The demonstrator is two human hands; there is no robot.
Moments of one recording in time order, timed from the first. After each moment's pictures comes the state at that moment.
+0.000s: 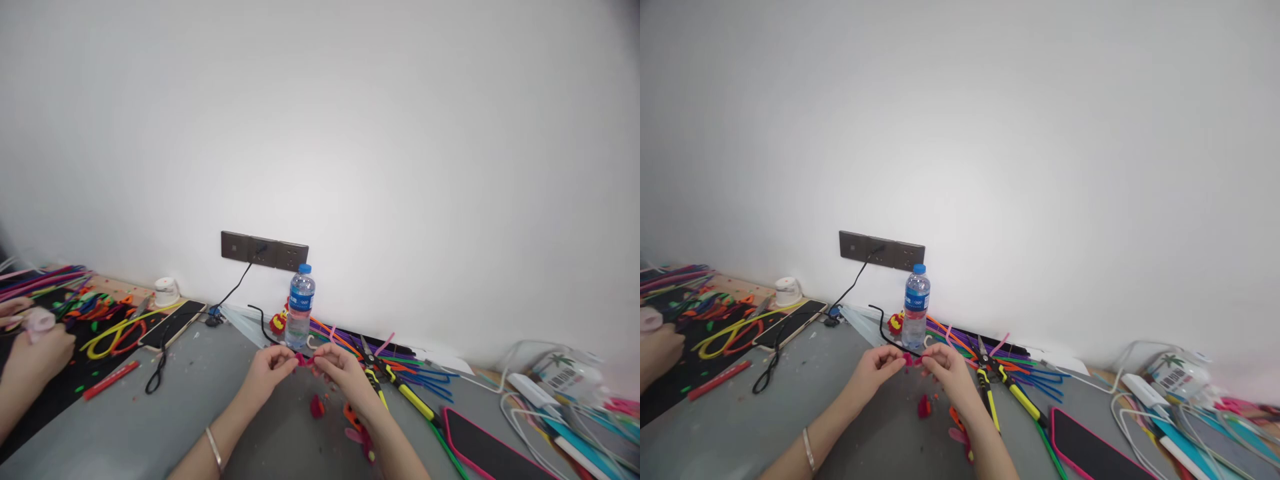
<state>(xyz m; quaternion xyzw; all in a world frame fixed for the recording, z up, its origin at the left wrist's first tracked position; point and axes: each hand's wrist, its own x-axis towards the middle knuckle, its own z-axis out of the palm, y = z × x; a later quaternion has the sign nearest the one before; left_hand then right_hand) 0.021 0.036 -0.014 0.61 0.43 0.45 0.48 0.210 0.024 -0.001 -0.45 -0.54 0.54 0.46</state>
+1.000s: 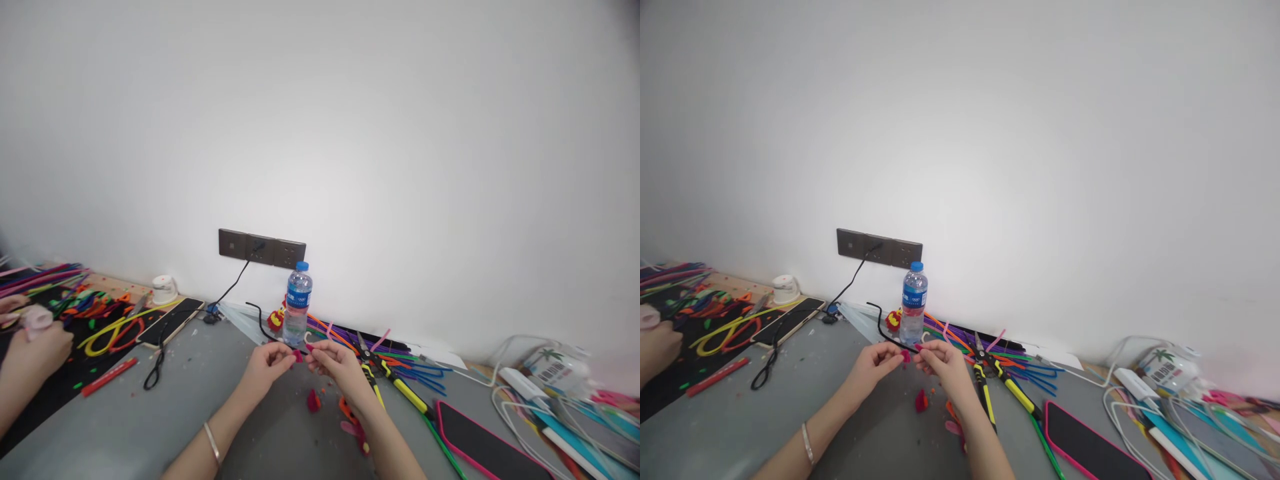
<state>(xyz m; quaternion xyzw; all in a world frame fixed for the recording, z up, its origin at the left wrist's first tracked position) 0.021 0.035 -0.015 0.62 0.42 0.46 0.48 0.208 0.024 0.001 -0.44 -0.48 0.58 0.49</state>
